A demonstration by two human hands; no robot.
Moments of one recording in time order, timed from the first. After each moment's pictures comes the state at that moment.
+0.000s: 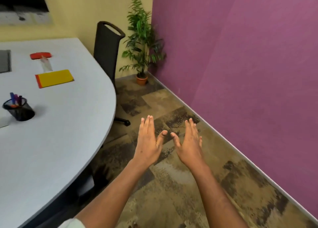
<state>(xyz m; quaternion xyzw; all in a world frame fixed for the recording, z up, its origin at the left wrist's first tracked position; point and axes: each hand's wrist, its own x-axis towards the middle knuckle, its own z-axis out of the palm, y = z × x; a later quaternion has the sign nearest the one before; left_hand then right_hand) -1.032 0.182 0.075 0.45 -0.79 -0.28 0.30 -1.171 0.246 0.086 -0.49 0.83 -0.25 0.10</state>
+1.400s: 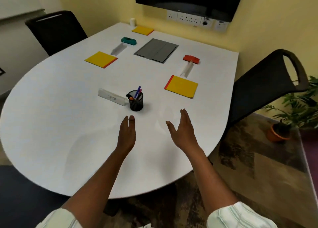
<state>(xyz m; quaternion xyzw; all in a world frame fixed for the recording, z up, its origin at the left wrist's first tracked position) -0.810 -0.112 0.038 0.80 -0.21 -0.23 0.51 -0.969 -0.229 0.071 -0.81 0.43 -0.18 0.36</state>
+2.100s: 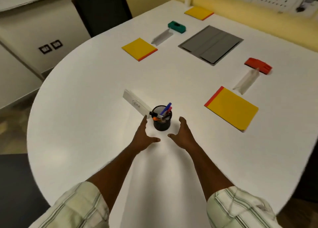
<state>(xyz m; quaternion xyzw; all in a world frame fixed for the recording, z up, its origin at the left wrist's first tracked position) -0.648 -0.233 -0.040 0.81 -0.13 -0.31 0.48 -0.739 -0.394 -0.051 -0.80 0.33 0.04 0.49</state>
